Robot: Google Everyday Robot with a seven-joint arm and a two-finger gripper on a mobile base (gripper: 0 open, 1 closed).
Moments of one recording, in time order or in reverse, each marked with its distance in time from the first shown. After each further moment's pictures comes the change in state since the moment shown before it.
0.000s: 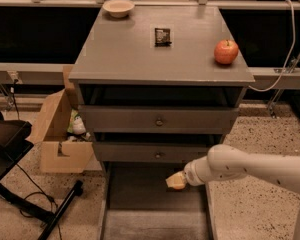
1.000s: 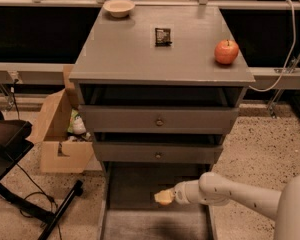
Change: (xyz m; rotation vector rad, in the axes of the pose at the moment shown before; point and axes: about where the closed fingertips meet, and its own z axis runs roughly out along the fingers) arm 0.051 -0.016 0.142 -0.186 -0.119 0.099
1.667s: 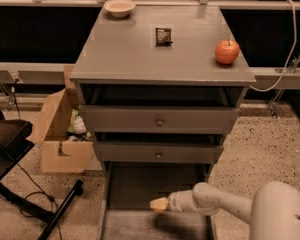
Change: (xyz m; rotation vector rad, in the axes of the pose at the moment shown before) arm 0.050 -0.037 0.082 -0.075 0.015 0.209
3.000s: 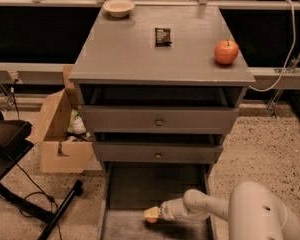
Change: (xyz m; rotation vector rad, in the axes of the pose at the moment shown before) arm 0.043 -0.012 0.069 -0.038 0.093 0.104
